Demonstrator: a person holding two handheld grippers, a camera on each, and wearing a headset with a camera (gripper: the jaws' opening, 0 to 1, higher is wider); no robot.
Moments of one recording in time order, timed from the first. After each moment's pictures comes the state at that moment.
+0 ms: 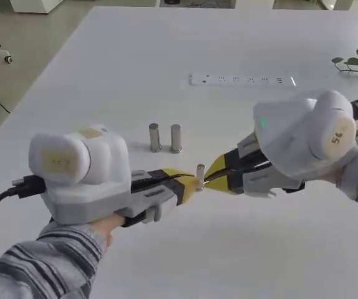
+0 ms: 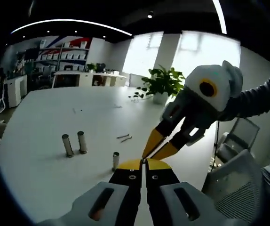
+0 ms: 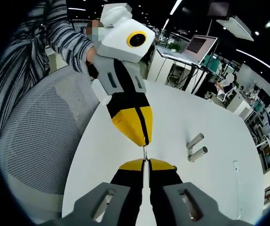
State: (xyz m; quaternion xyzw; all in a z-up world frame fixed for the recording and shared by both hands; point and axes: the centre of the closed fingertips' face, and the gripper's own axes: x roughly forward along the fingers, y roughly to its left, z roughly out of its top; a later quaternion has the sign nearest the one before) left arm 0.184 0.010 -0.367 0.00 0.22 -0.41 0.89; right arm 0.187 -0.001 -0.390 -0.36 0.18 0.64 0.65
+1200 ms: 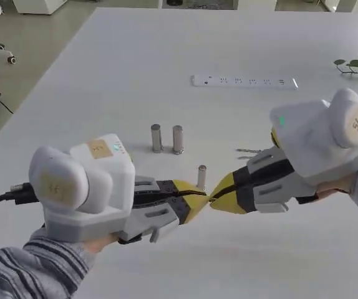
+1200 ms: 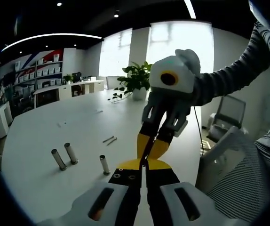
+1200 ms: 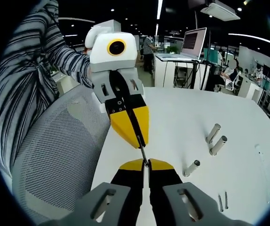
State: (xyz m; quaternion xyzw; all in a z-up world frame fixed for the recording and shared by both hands) left arm 0.161 0.000 -0.366 0.05 0.19 -0.48 0.85; right arm 0.156 0.002 -0.389 -0.25 0.23 0.68 0.65
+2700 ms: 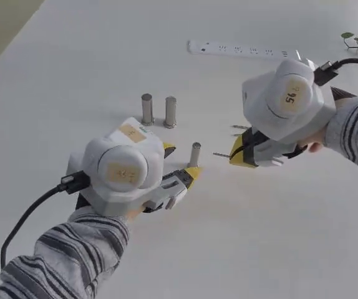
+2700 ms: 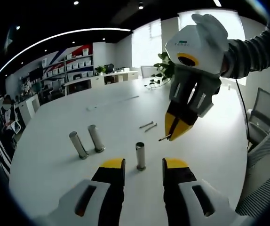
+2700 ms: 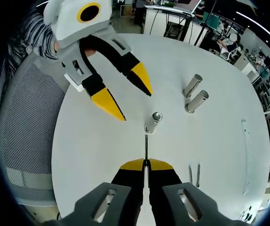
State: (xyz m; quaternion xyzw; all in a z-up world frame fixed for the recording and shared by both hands) left arm 0.237 0.014 -0.434 0.08 0.22 -0.32 0.92; right arm 0.248 -0.049 -0.454 -0.43 0.34 0.57 0.61
